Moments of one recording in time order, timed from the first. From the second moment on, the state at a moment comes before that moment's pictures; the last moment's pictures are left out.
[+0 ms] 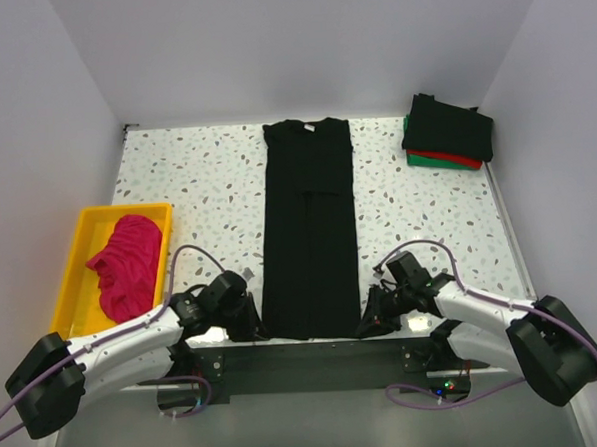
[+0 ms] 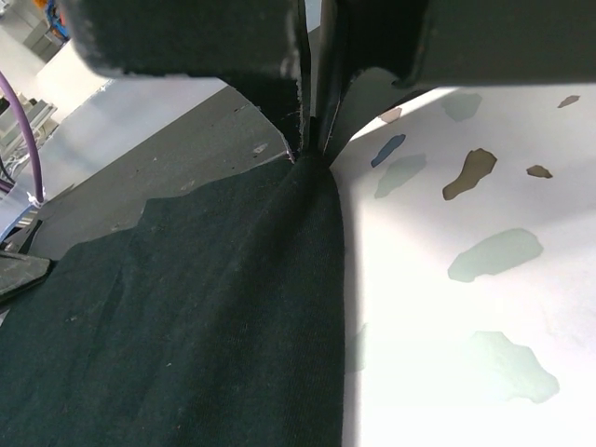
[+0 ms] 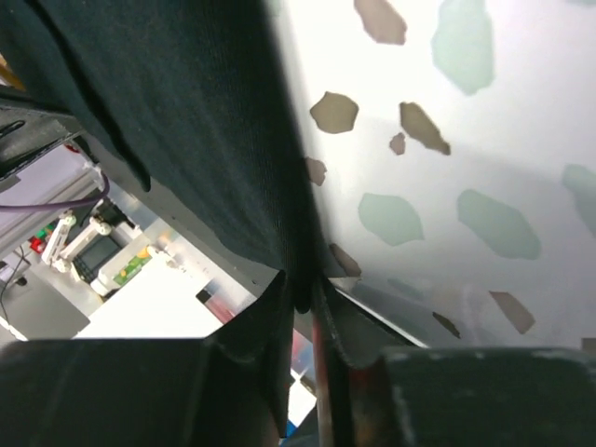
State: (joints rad) left arm -0.86 0.91 0.26 -0.38 0.25 -1.06; right arm 0.56 1.07 0.22 -0.30 -0.65 0.89
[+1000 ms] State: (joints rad) left arm -0.61 1.41 0.90 -0.46 0.11 -0.78; right arm 0.44 1.42 0.85 -0.37 -0.42 0.74
